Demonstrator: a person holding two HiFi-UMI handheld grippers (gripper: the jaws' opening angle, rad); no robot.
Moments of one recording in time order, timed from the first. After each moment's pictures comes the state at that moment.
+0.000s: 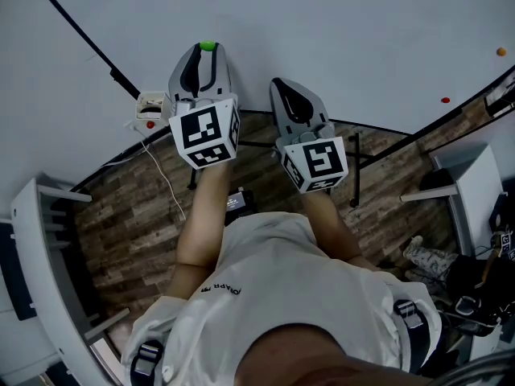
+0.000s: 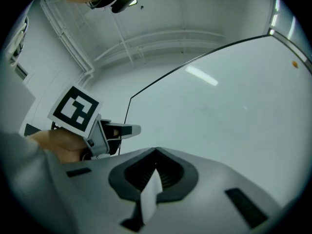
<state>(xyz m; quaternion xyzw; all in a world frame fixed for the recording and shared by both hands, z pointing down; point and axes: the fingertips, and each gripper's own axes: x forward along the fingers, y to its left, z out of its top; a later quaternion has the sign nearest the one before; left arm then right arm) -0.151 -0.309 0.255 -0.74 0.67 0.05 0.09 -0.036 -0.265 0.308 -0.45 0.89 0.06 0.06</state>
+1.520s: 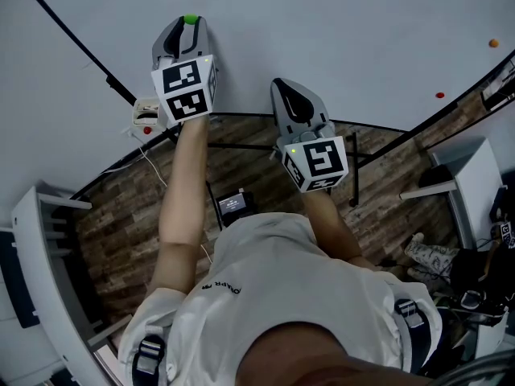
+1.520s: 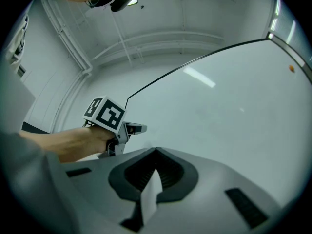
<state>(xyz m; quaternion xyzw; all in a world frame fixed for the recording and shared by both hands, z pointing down) -0.169 -0.373 0.230 -0.74 0.66 -0.01 0.12 -0.020 -0.261 0.304 -0.47 0.88 0.07 0.06</state>
